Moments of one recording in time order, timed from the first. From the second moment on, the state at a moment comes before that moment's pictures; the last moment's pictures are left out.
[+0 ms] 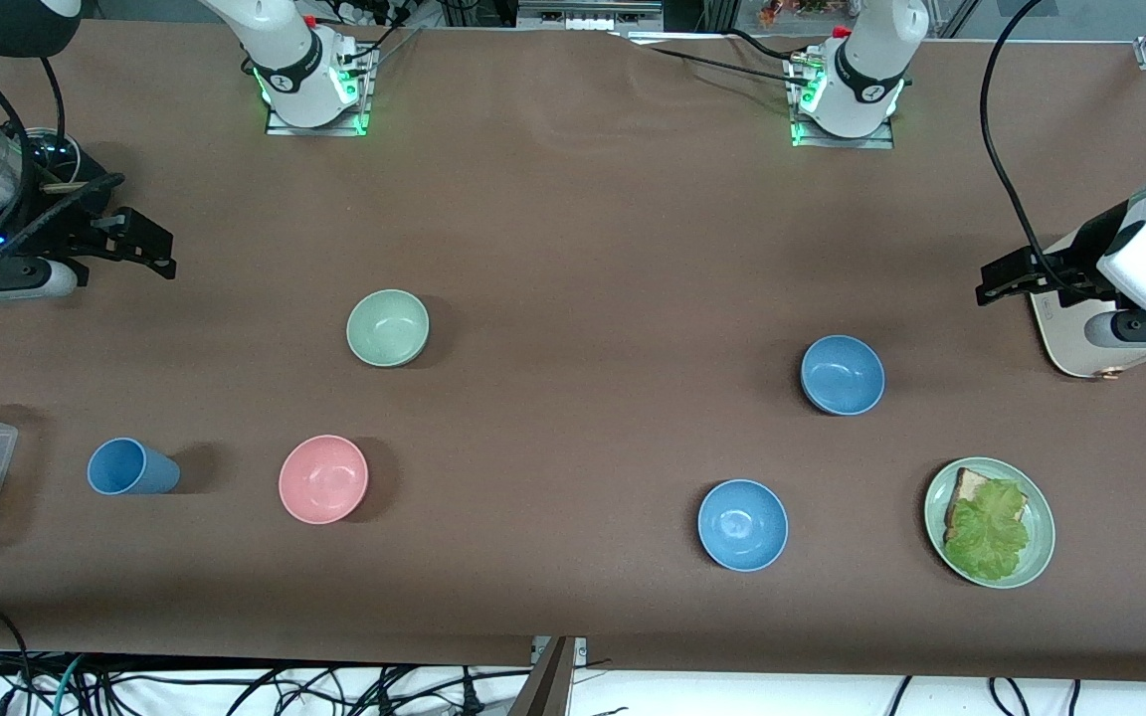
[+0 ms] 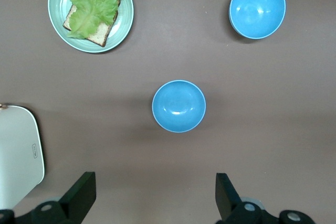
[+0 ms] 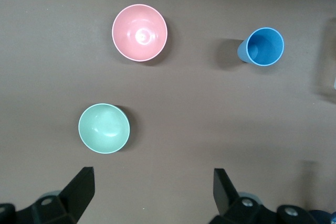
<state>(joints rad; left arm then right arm) -0.01 0.18 -0.03 -1.45 -0.06 1.53 -0.07 0.11 0.08 -0.01 -1.55 0.01 1.64 0.01</state>
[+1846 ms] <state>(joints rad) -0.01 0.18 -0.03 -1.45 -0.06 1.53 -0.07 0.11 0.08 0.01 -1.57 0.01 1.62 0.02</state>
